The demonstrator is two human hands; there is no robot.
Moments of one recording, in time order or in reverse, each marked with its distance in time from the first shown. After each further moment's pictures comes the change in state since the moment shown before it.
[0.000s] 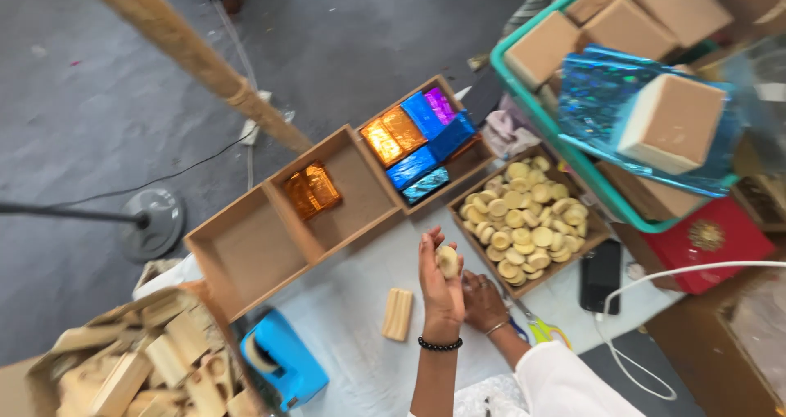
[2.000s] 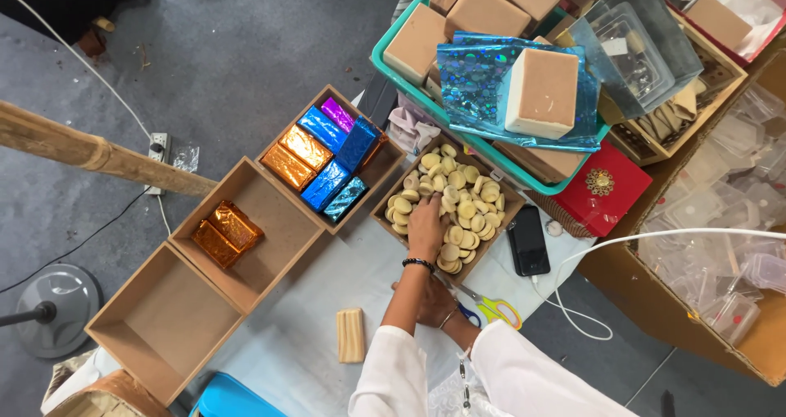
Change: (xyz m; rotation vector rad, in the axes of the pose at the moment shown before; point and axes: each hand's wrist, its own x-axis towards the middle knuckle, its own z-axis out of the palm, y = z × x) left_hand 0.111 -0.114 0.040 1.630 -0.642 0.760; right_hand -0.001 -0.005 -0.037 -0.034 0.117 -0.055
